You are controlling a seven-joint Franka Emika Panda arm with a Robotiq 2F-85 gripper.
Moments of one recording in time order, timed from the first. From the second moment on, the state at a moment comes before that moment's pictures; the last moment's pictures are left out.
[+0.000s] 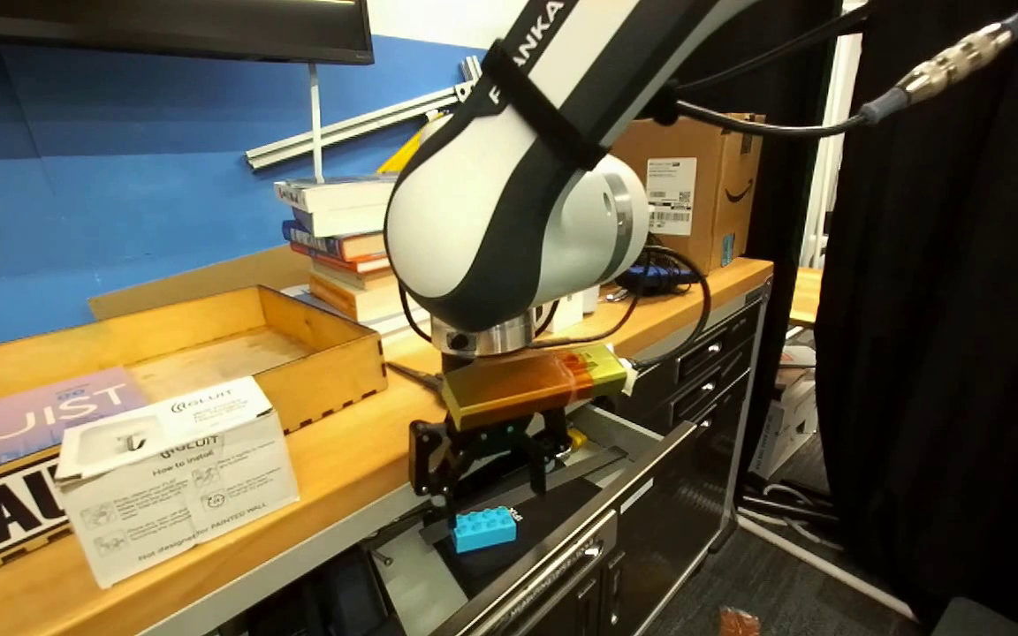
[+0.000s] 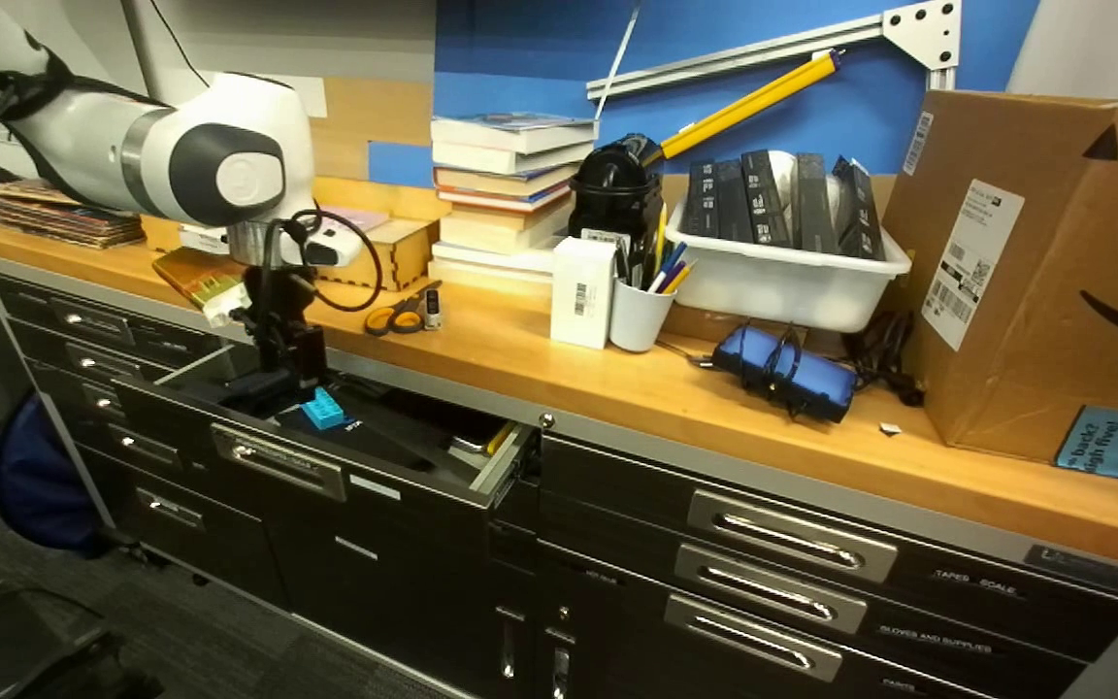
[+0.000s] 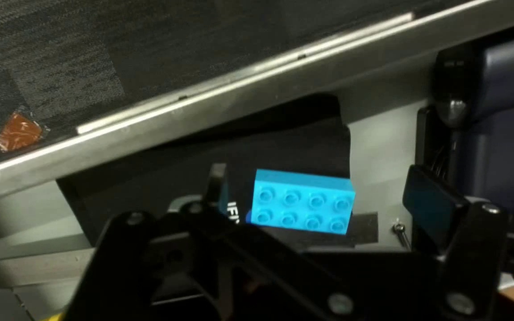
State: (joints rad) arm 0.20 0.10 0.13 -2.32 0.06 2.36 0.41
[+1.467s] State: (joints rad) arm 0.22 0.17 0.09 -2.38 -0.35 2.42 0.92
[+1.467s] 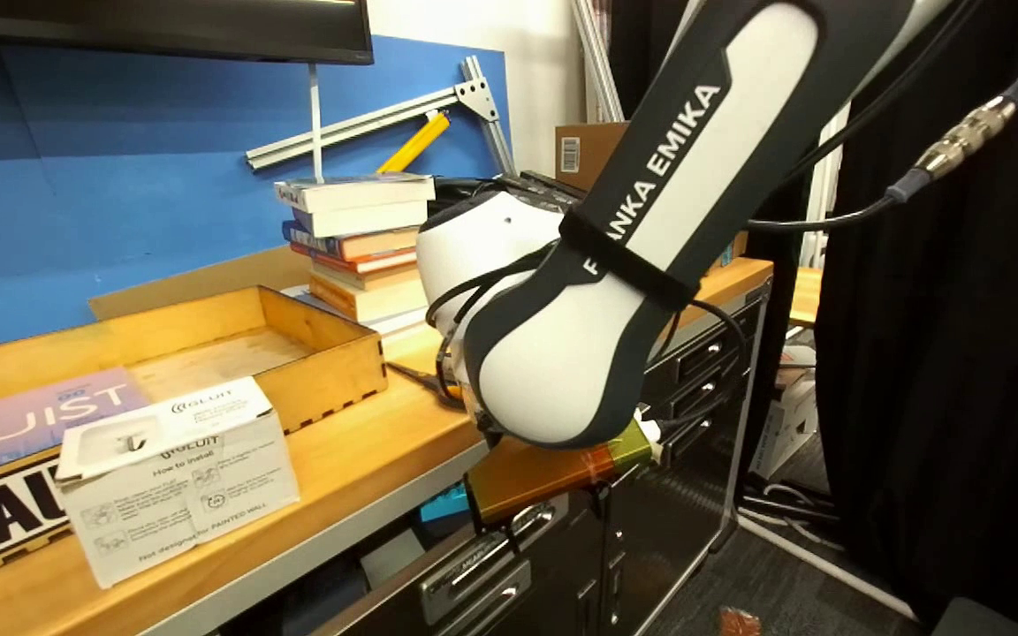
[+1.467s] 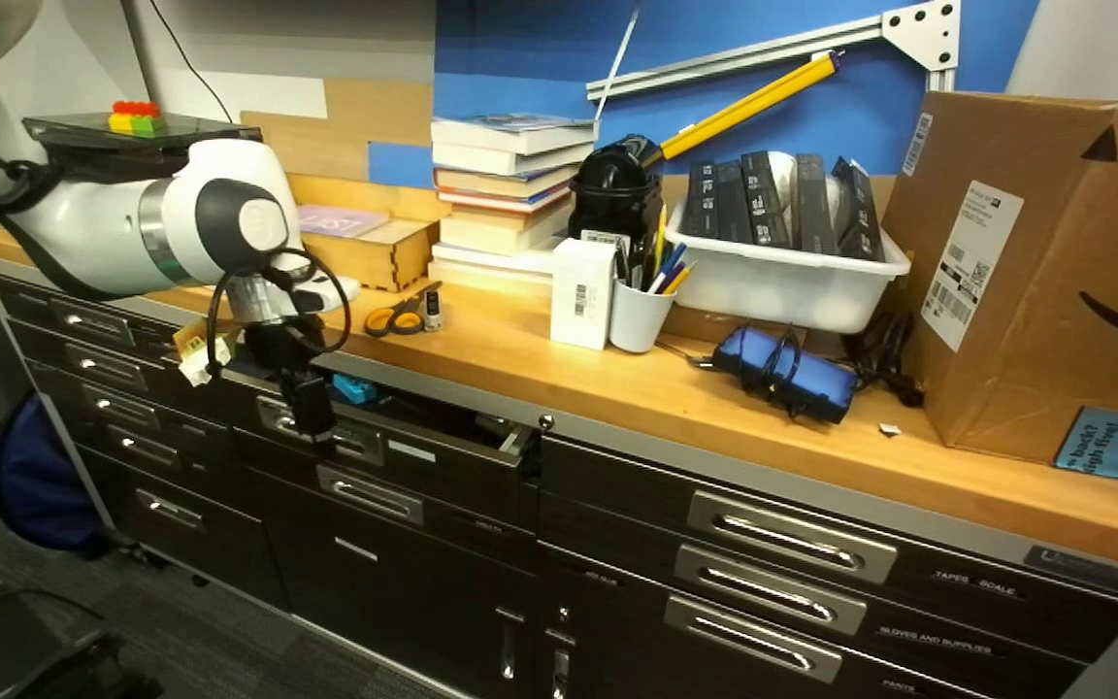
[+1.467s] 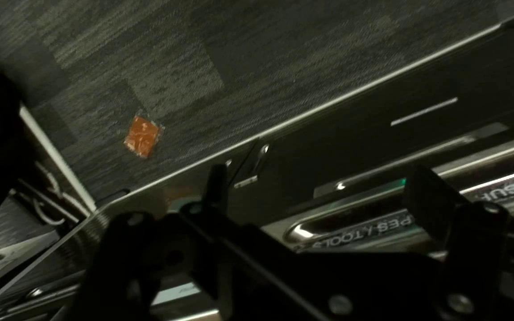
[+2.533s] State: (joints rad) arm 0.14 0.07 0.34 -2.36 -0.23 2.44 0.88
